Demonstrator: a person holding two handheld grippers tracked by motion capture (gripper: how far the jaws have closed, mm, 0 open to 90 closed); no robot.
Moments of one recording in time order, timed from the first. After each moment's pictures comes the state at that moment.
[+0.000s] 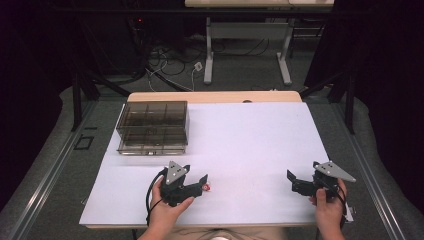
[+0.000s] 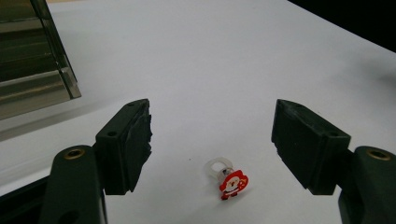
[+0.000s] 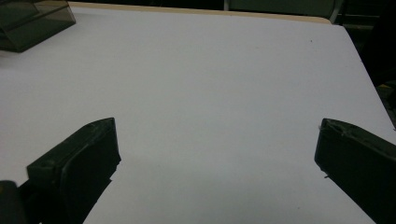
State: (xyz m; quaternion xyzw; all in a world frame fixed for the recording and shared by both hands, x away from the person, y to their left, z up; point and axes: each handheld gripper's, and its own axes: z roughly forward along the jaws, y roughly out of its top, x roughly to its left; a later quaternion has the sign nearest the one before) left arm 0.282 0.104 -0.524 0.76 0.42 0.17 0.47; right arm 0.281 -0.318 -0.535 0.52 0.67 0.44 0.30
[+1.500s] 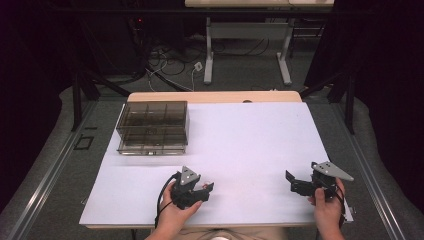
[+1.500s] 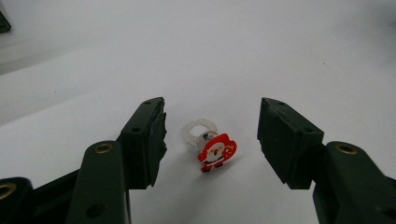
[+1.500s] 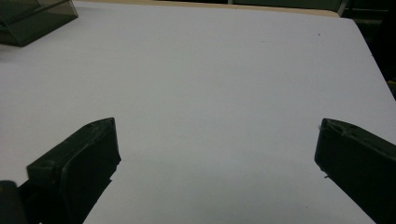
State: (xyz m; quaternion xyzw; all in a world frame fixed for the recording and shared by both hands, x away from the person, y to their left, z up) left arm 0.287 0.082 -0.553 0.80 0.42 0.13 0.41; right arm 0.284 -0.317 -0.539 0.52 0.67 0.44 0.29
